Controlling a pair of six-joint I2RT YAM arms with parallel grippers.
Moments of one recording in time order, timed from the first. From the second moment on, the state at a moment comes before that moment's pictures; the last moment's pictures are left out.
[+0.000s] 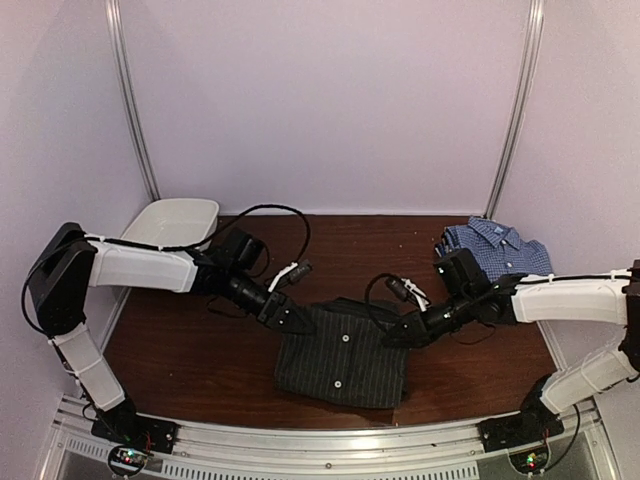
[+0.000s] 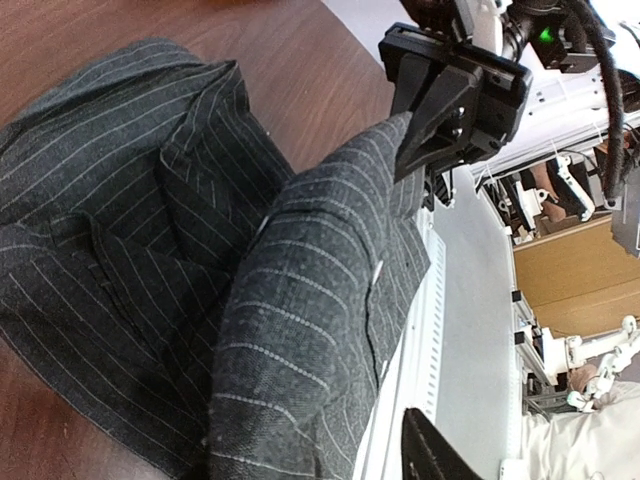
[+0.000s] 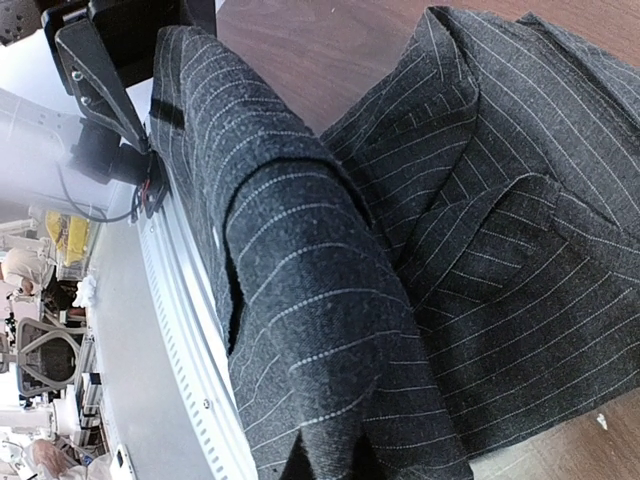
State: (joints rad) left arm -0.72 1.72 1.02 -0.19 0.95 -0.16; right arm 0.68 1.33 0.68 -0.18 -0.68 0.33
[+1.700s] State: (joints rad) left arm -0.72 1.74 0.90 0.42 0.94 -0.55; right arm 0.72 1.36 0.50 0.17 -0.63 0.30
